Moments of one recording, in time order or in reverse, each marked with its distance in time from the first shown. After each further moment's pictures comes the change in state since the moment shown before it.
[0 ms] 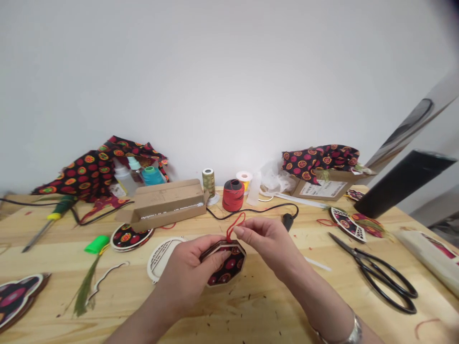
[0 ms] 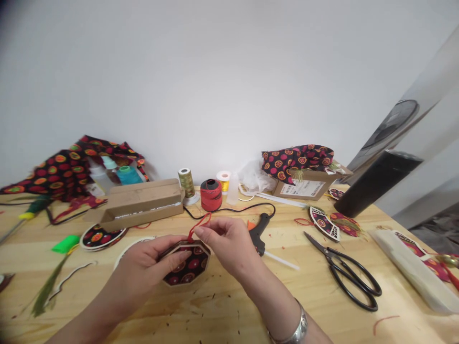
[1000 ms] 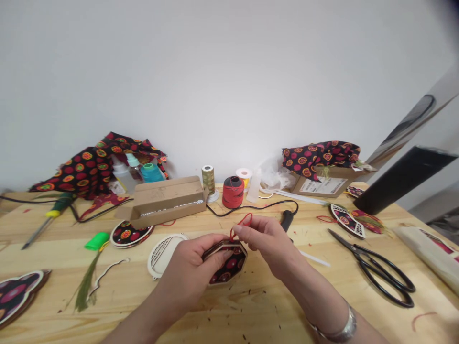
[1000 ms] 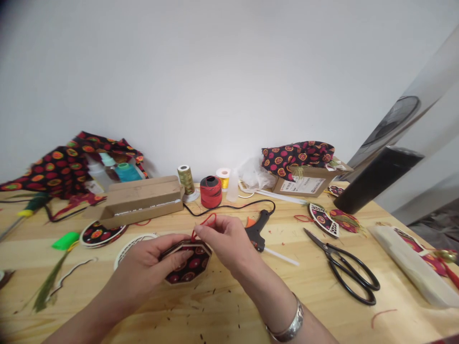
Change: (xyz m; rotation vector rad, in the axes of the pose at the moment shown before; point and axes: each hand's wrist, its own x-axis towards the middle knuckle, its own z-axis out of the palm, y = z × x) left_hand -0.002 0.001 0.003 0.066 -0.038 0.057; right_hand -0.002 -0.003 0.007 0.195 -0.001 0.082
